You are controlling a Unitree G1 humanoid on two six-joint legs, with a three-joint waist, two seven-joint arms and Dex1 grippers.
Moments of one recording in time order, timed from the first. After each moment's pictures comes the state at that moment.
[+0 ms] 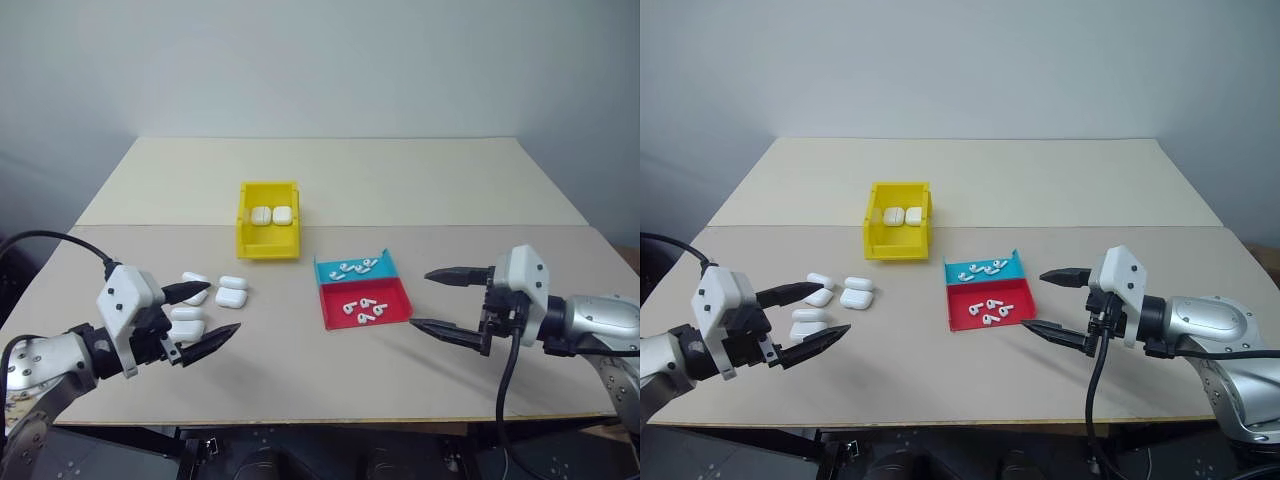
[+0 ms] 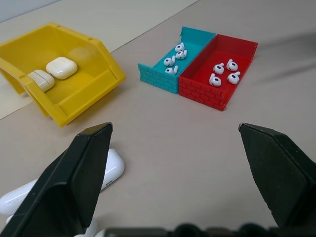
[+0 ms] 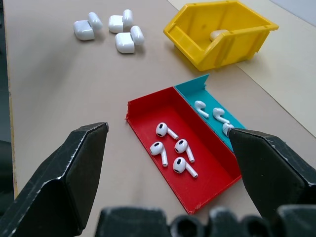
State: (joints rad) left arm 0.18 0.86 0.48 -0.68 -0.71 0.62 -0.78; right arm -0.14 -0.87 -0.21 -0.46 0.60 0.48 1.00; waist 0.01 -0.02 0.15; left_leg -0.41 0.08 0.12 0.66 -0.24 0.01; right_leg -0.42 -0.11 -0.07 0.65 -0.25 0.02
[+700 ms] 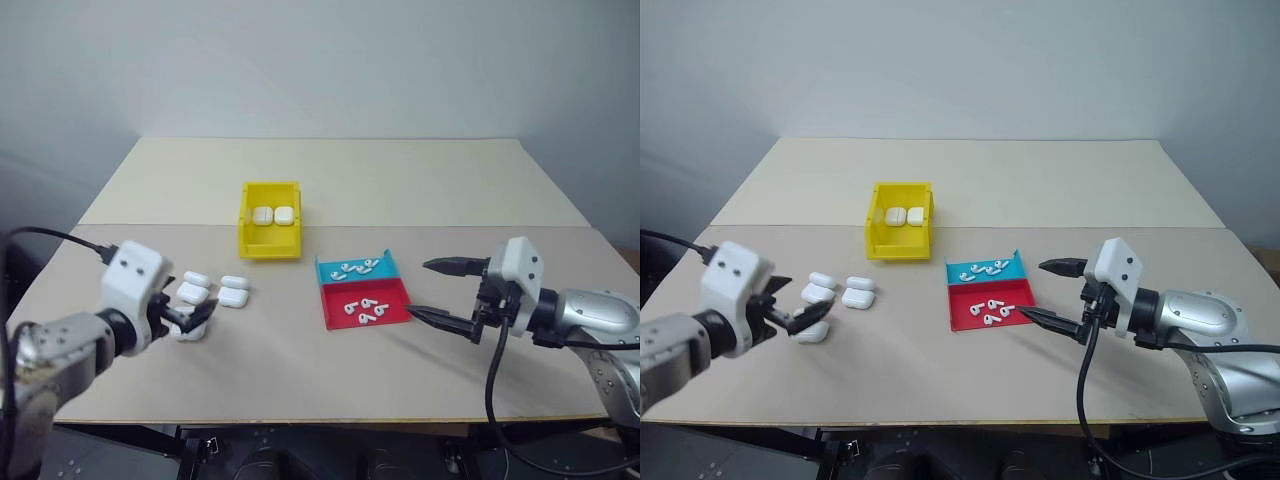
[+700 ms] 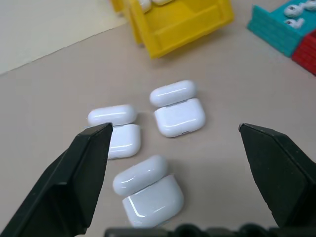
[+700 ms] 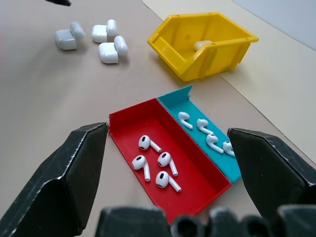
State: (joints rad) left arm -0.24 0.82 0.53 -0.72 -0.84 1.52 -0.20; right arm -0.20 -0.83 -0.18 -0.43 0.57 0.46 0.95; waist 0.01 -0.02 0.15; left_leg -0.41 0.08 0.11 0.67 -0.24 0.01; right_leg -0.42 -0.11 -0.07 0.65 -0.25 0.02
